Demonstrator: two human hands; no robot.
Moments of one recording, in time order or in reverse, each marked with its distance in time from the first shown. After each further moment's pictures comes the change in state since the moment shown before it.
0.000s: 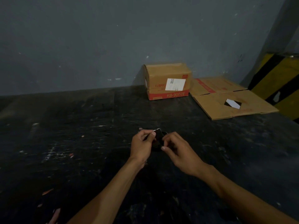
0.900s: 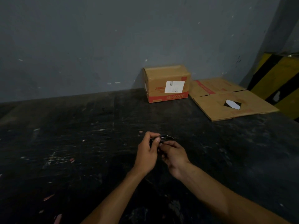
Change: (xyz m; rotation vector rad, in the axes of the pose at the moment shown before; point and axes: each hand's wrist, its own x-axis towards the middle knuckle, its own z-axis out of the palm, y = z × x) left_hand -0.009 -0.010 0.002 0.273 -0.147 0.388; right_hand 0.025 -0.016 0.041 1.085 0.442 0.882
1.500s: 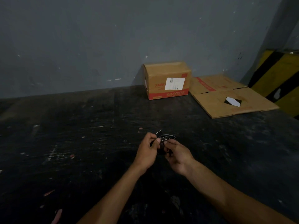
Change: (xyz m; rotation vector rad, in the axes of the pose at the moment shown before) left_hand -0.001 -0.005 0.004 -0.041 -0.069 -0.258; right_hand 0.012 0.001 -0.020 0.029 -0.104 0.108
